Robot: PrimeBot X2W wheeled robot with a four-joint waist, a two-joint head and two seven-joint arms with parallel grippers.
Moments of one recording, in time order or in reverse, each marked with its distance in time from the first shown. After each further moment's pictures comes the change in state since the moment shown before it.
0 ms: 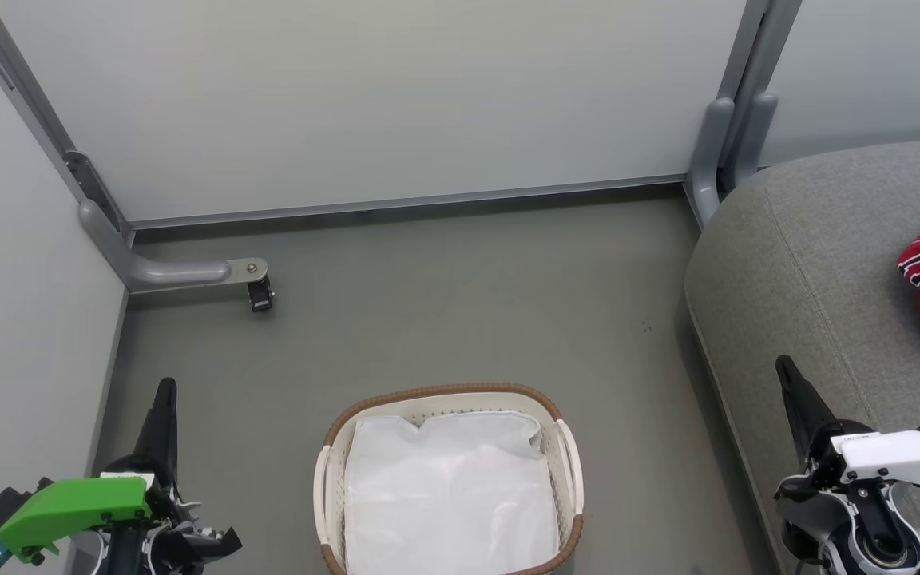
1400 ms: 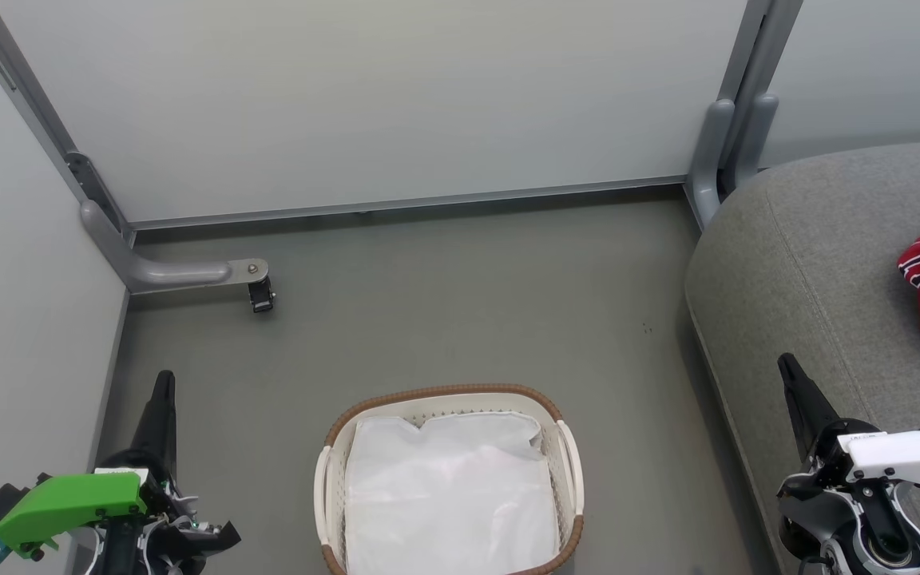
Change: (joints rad) left arm -0.007 0.000 0.003 -0.009 -0.044 -0.001 0.010; right arm 0.003 0.000 -0.006 -0.011 0.046 0.000 0.011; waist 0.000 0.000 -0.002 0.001
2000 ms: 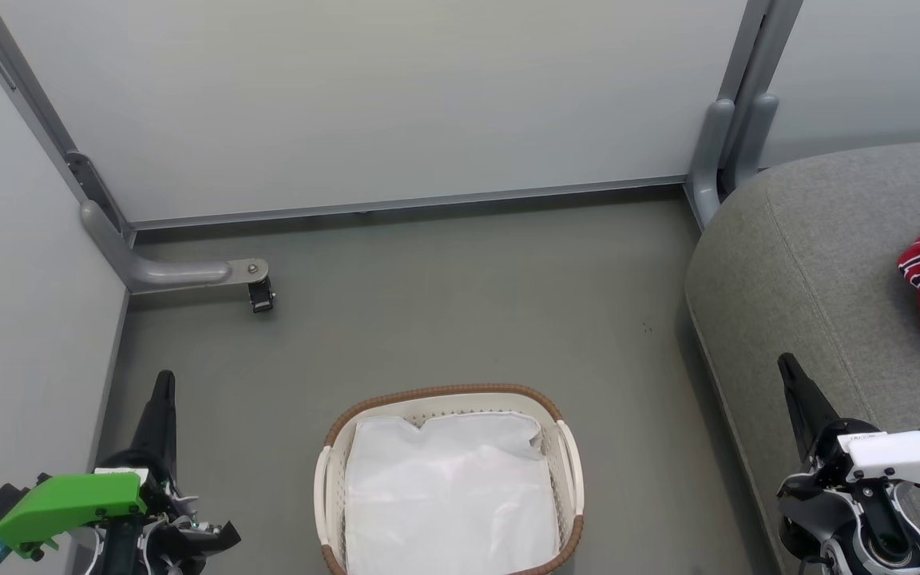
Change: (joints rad) left arm 0.000 0.000 0.000 0.000 0.000 0.000 0.000; right arm 0.000 0.000 0.000 0.000 0.000 0.000 0.000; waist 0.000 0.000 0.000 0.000
